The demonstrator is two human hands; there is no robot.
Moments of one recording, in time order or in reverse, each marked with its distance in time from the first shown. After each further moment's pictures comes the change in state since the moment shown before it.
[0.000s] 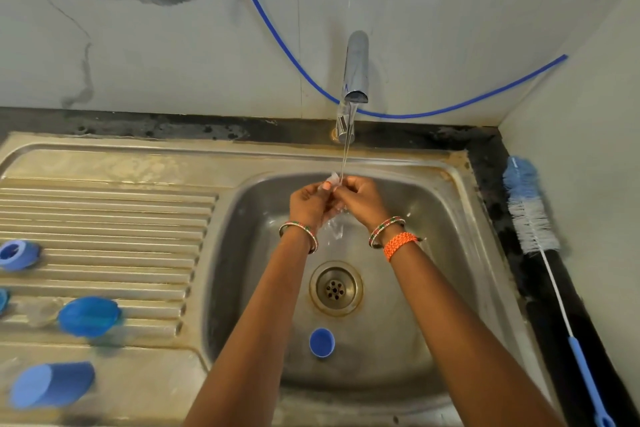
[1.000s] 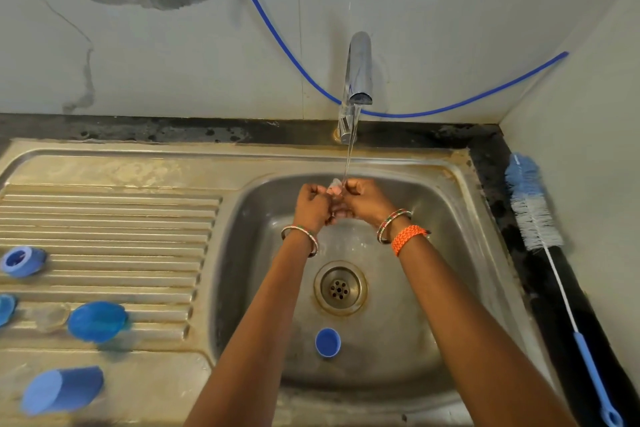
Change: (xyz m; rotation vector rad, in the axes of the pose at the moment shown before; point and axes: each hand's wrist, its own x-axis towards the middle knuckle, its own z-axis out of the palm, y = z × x) left_hand 0.006 0.000 -0.006 0.295 -0.001 0.028; right_hand -0.001 -0.007 -0.002 0.009 -0.103 0.128
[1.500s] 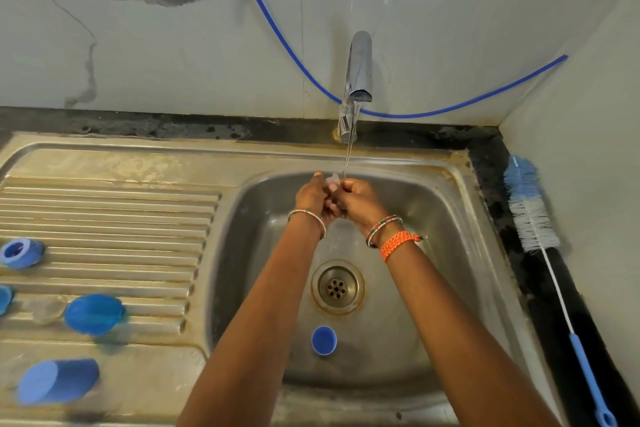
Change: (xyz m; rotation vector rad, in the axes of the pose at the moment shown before) left_hand 0.002 0.016 0.012 -0.456 0.053 -0.266; right_hand -0.002 0.005 0.013 0.166 0.063 0.016
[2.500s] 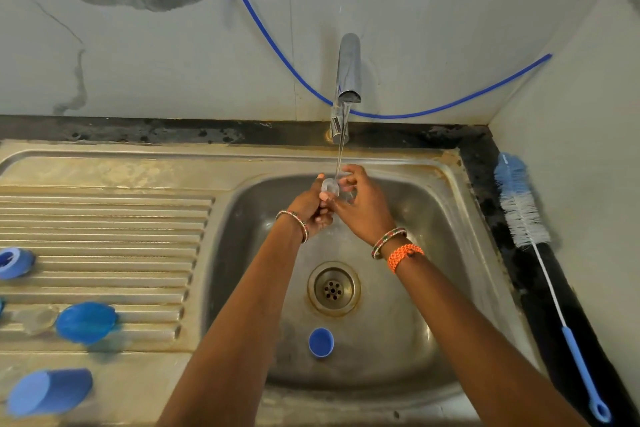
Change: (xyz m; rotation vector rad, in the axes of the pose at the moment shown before) left_hand 0.015 -0.002 -0.014 0.228 -0.218 -0.122; right_hand -0.020 0.002 -0.018 -0.577 0.190 -0.484
